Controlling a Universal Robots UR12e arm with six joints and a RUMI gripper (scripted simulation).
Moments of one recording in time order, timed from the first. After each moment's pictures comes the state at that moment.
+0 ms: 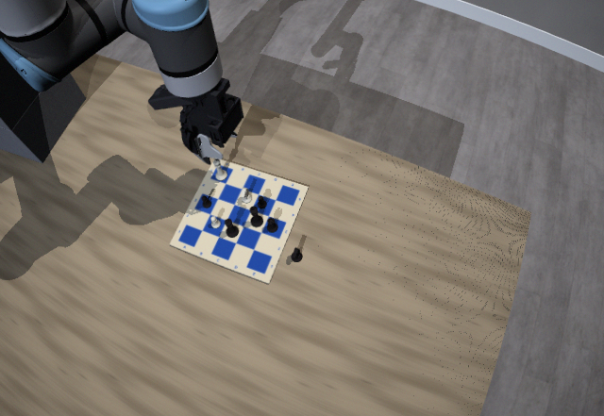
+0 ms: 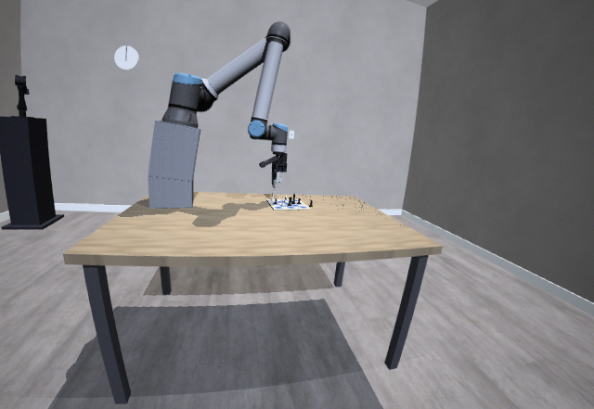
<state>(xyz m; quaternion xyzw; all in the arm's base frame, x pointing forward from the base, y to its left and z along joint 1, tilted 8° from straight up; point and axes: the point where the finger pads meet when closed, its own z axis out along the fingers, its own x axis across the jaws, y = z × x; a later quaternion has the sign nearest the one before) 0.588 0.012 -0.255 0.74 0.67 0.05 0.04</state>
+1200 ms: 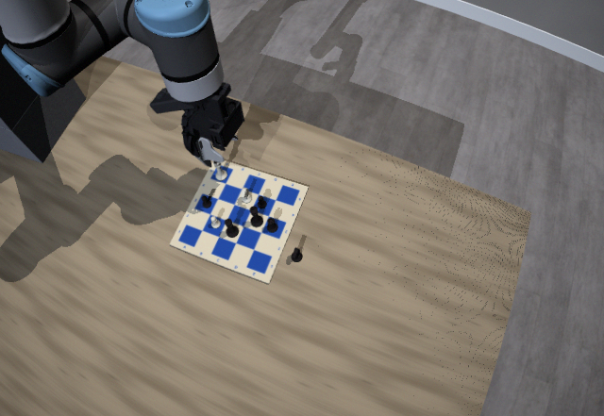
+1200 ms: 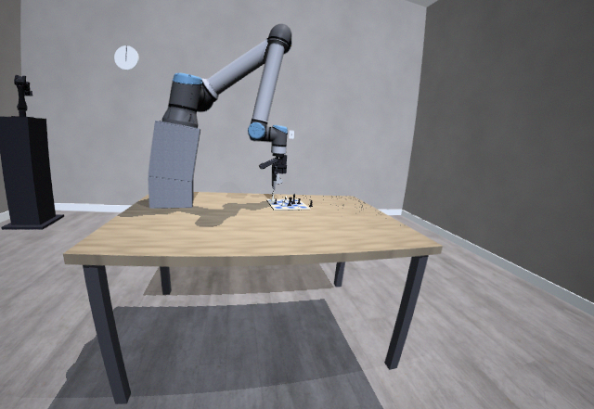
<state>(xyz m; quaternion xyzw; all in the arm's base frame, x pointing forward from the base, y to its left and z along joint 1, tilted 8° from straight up) 0.590 0.012 -0.265 0.74 0.67 0.05 0.04</state>
